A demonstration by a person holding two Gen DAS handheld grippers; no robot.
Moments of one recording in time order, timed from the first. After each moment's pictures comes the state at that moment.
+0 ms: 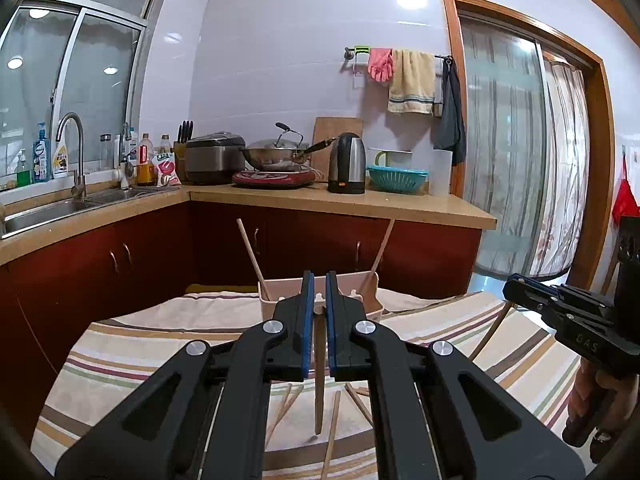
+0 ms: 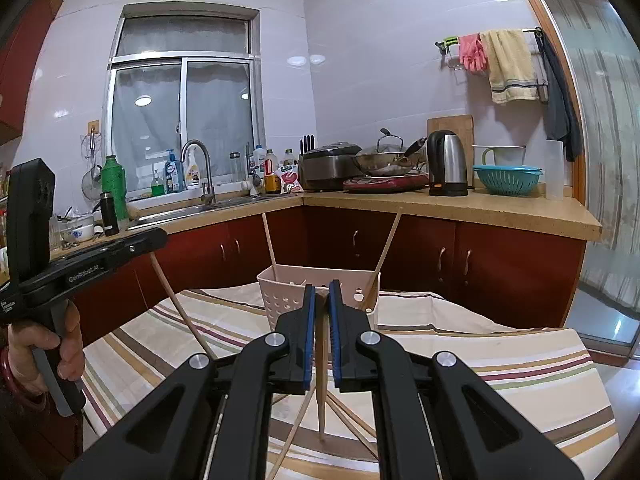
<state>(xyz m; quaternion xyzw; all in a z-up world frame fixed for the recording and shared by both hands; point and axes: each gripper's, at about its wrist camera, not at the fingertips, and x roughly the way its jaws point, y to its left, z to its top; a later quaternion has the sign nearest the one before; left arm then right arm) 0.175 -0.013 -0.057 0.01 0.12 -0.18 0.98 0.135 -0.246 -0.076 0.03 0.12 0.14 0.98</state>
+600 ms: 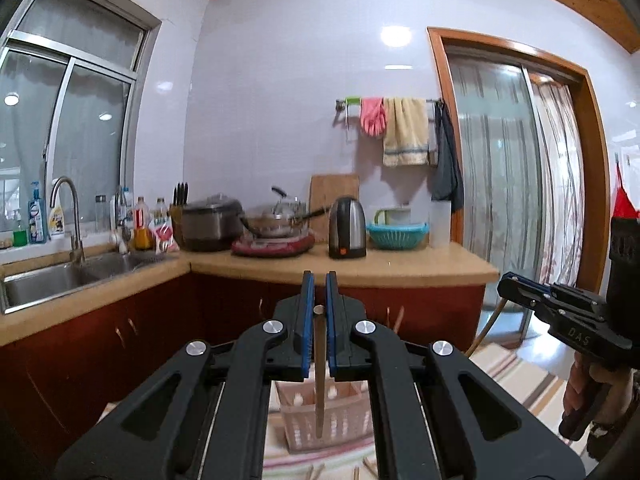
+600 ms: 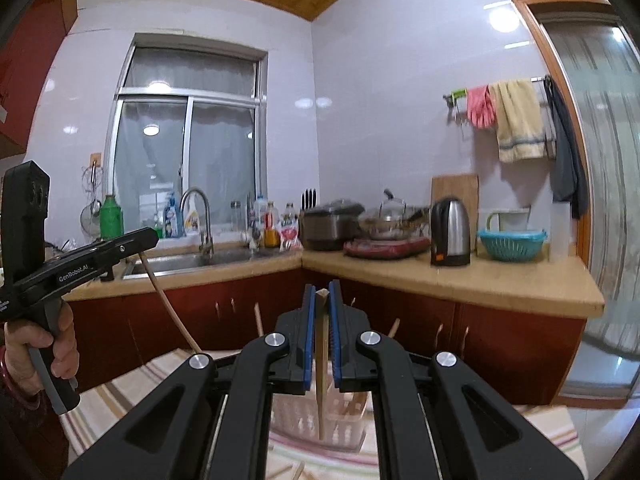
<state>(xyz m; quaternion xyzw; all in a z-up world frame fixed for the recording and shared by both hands) 0.204 -0.012 0.043 0.02 0.02 -0.19 0.98 0.171 -0.251 0.012 0.02 0.02 0.14 0.99</state>
